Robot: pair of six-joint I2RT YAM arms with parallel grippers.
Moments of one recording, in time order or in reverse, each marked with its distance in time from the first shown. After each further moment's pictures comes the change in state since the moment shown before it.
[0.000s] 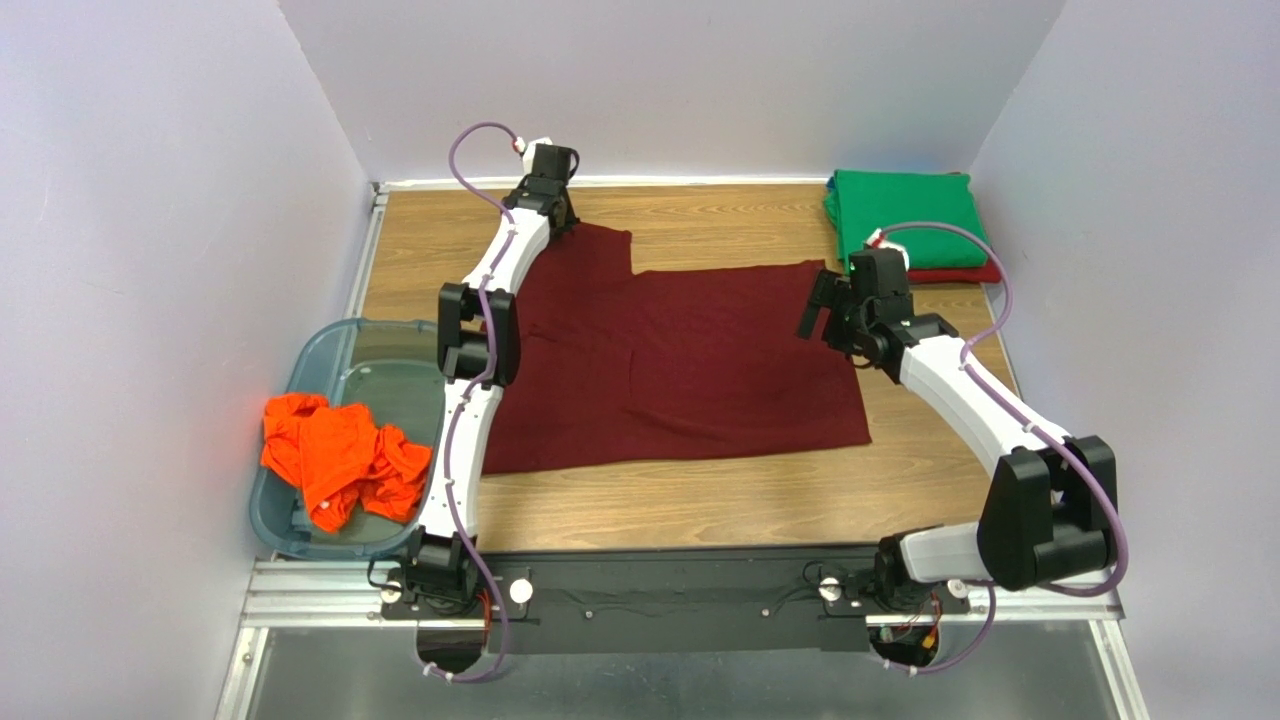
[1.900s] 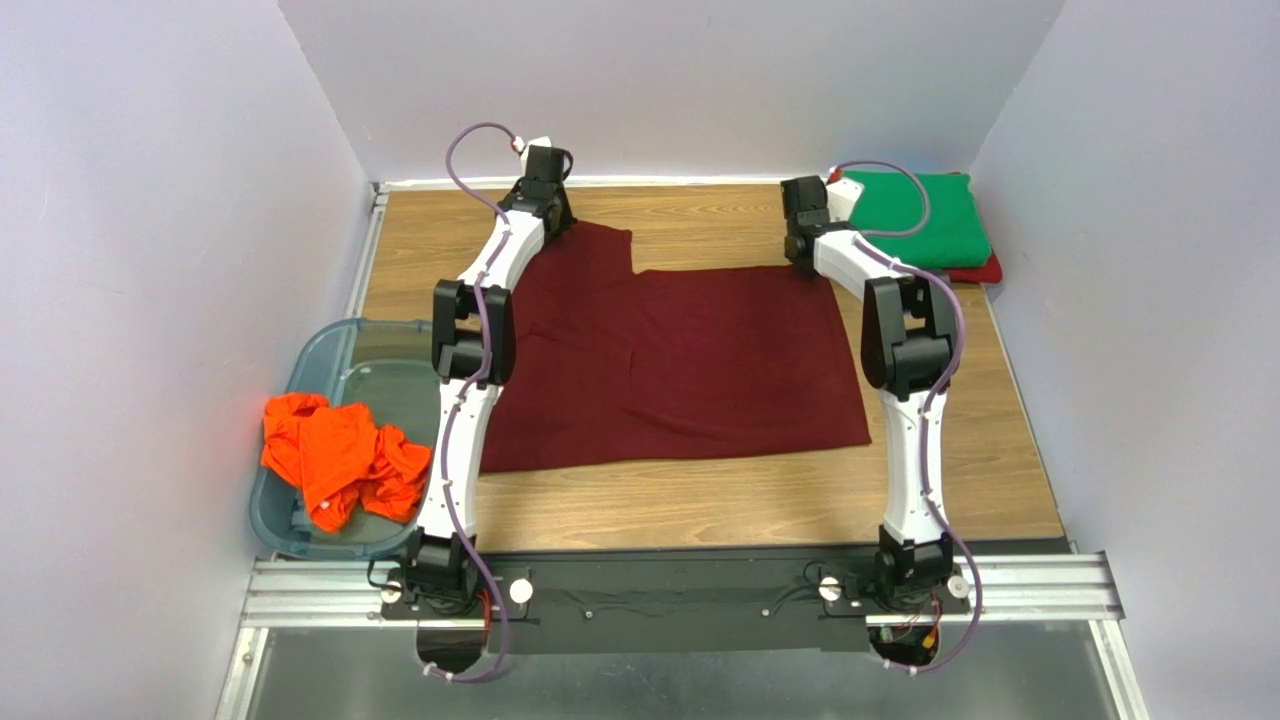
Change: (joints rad) left arm 0.011 -0.034 -0.096 0.106 0.072 0.040; right arm -0.015 0.988 0.880 0.060 0.377 0.108
